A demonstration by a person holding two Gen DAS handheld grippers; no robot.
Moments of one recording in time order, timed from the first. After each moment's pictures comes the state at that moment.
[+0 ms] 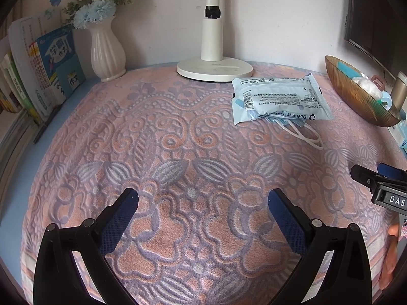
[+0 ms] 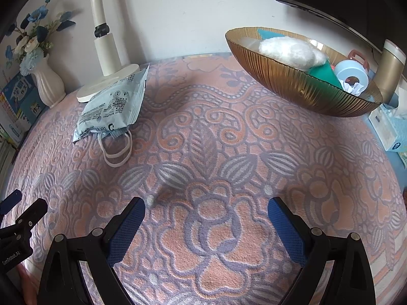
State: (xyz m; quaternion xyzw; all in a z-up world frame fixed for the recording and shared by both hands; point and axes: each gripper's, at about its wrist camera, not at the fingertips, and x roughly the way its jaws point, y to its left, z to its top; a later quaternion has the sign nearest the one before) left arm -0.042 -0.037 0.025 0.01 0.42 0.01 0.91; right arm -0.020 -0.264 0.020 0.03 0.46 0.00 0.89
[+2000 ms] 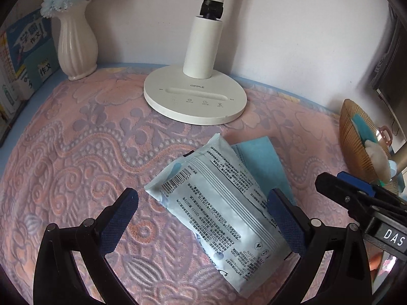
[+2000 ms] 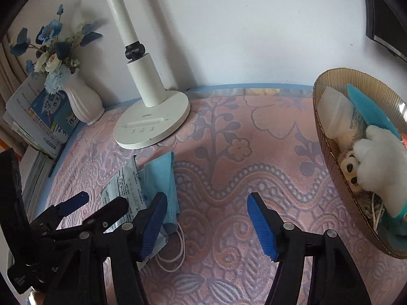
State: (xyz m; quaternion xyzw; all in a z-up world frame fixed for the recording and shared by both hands) left arm 0.066 -0.067 0.041 -0.10 0.46 0.01 0.88; right arm 0.093 -0.238 0.068 0.05 0.47 0.14 0.87
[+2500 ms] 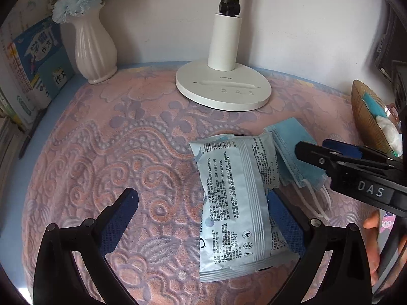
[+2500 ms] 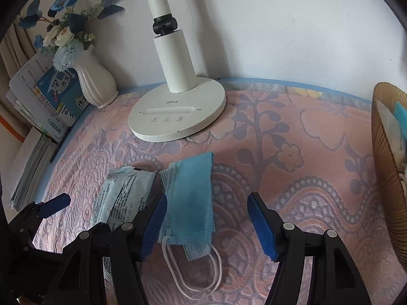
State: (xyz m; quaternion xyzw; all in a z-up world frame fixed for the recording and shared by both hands) left arm 0.041 -0.033 0.046 -0.03 0.47 0.02 0.88; right arm 0.114 -0.188 0.045 0.01 0.47 0.20 0.86
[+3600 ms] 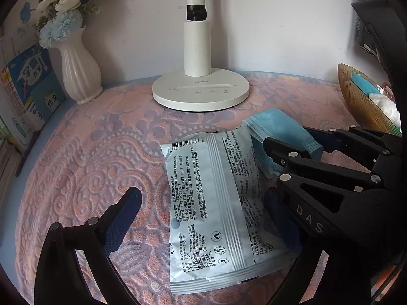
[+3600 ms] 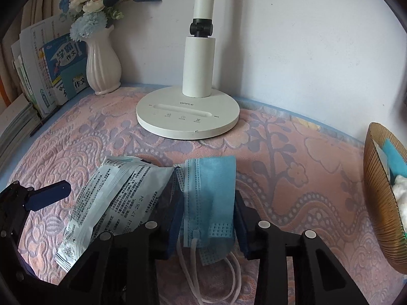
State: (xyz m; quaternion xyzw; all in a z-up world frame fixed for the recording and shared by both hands) left arm 0.033 -0.065 0.029 0.02 0.42 0.00 0.91; right arm 0.086 -0.145 0.032 -0.10 0.40 0.17 0.90
